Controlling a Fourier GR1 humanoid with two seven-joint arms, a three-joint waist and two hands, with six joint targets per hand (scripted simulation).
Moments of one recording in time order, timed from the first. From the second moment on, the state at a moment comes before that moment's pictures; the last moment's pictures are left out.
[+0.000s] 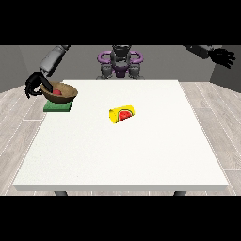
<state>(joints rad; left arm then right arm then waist) -0.37 0.67 0.53 -0.96 0.31 -0.41 -0.44 -0.56 -0.62 -0.38 -0.64 -0.01 -0.19 -0.04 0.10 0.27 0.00</state>
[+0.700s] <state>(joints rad) -0.39 0.57 0.40 -1.08 0.29 -0.34 -0.29 -0.64 -0.67 -0.36 -0.52 0.01 -0.11 0.06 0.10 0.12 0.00</state>
